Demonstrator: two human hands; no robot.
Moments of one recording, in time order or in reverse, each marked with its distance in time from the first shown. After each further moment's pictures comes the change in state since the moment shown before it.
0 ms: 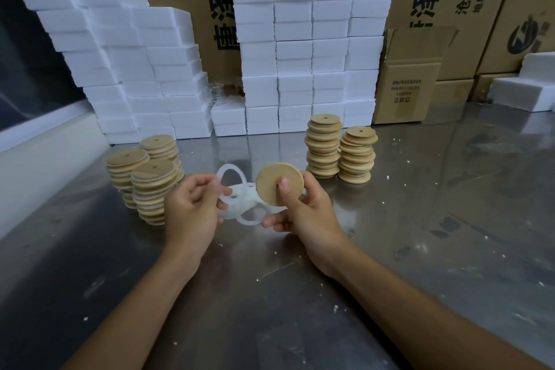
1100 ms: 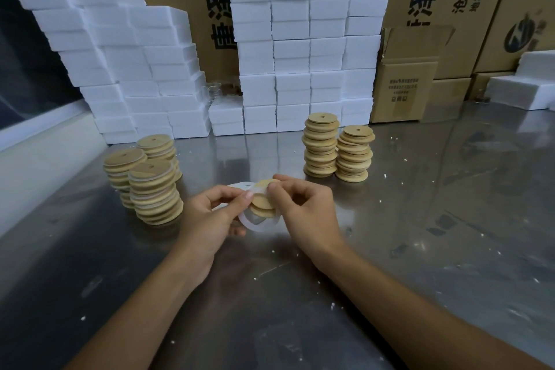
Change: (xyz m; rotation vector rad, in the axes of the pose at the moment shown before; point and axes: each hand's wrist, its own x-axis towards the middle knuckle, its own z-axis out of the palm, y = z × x) left_hand -0.018 0.018 0.010 -0.221 -0.249 -0.289; right_hand 0.001 0.002 0.001 -0.260 0.177 -0.145
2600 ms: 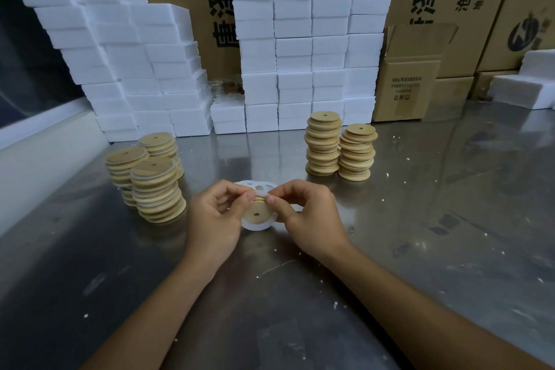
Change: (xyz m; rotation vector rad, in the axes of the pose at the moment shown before) left_hand 0.007 -0.019 0.001 0.205 0.031 0.401; right_hand 0.005 0.016 -0.008 -0.289 -0.098 -0.189
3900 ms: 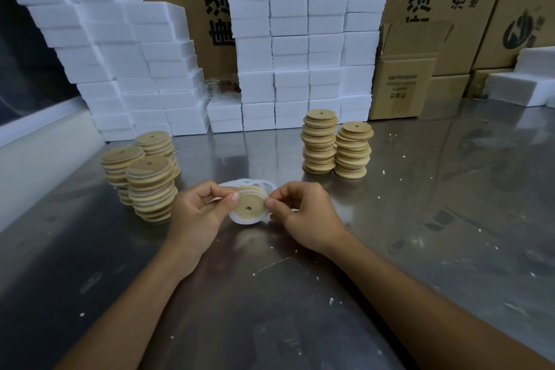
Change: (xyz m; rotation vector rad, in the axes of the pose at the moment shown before) left_hand 0.006 -0.001 -0.018 -0.102 -0.046 -0.182; right_hand 0.006 0.005 -0.006 -0.068 -0.101 0.137
